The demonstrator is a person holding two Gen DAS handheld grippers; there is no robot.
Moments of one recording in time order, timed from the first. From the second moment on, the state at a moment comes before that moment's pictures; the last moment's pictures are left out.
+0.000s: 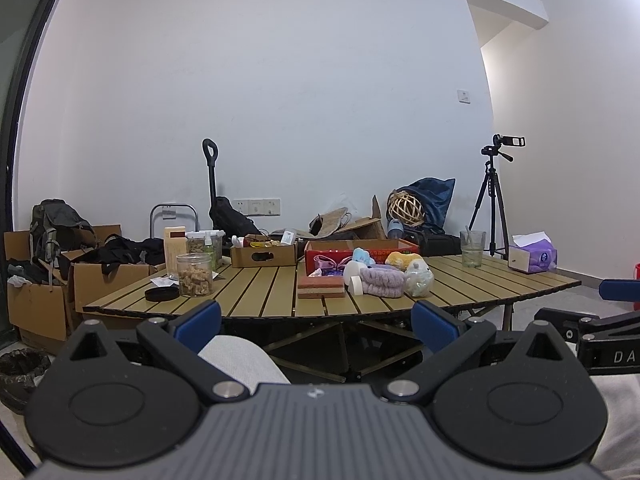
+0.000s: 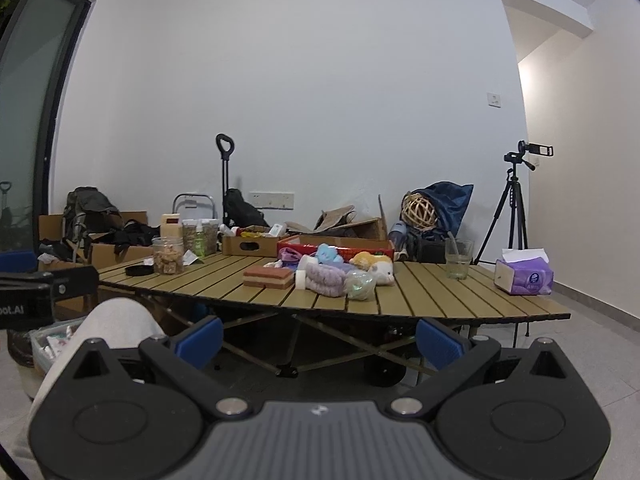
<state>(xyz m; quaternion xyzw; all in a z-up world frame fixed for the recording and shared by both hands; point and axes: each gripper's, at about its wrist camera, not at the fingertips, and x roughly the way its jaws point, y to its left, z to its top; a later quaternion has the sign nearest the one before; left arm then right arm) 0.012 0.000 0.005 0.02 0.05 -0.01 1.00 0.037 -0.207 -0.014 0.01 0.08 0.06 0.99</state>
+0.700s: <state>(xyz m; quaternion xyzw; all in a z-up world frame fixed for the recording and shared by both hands) 0.249 0.025 0.009 0.00 0.11 -0.01 0.99 0.247 -0.222 -0.025 0.09 0.15 0.16 0.97</state>
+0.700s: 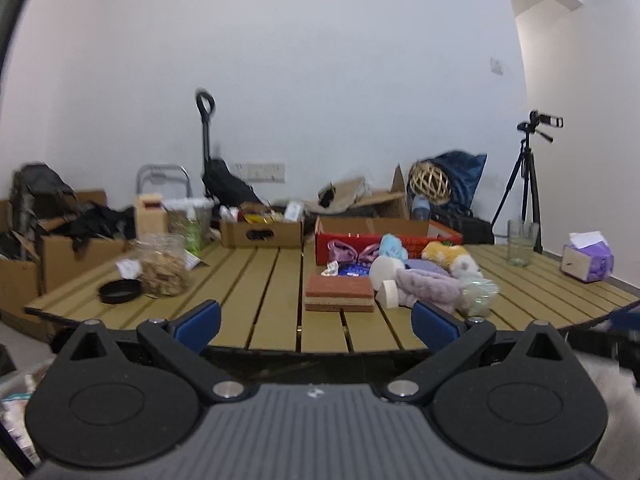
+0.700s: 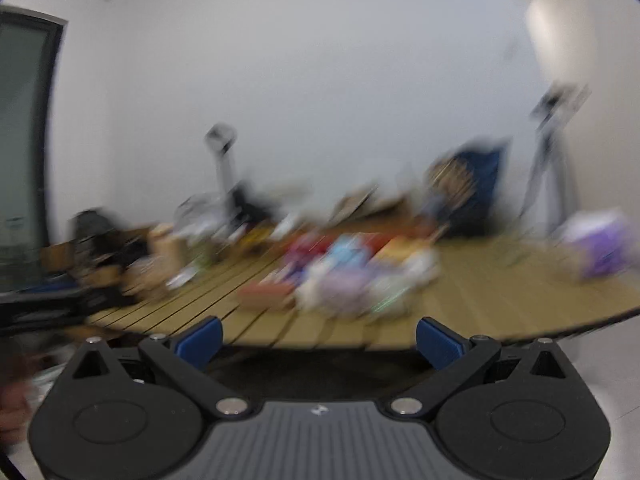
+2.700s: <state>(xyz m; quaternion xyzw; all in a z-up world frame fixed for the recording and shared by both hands) 0.908 0.004 0.009 -0.10 0.37 -0.09 0.92 0.965 -0.191 -0.044 0.22 0.40 0.18 0.87</state>
